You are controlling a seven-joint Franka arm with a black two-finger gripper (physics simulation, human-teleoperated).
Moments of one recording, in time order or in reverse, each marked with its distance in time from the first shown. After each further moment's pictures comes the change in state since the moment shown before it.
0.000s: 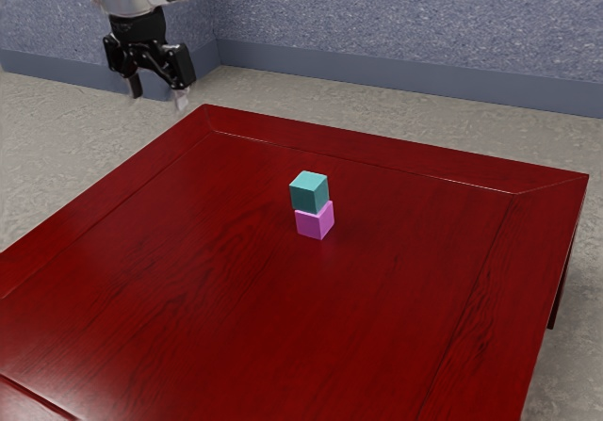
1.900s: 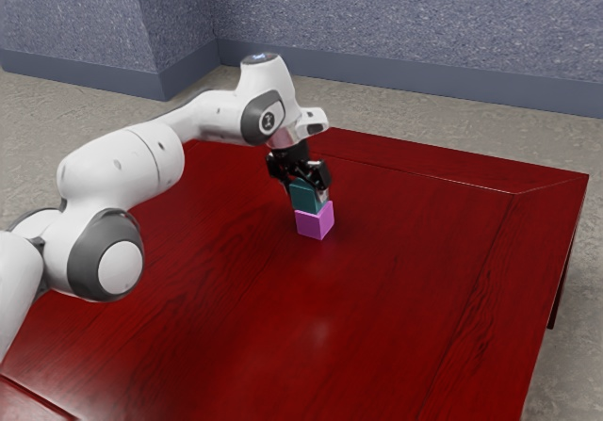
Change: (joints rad) arm 0.048 1.053 -0.196 0.755 -0.034 0.357 0.047
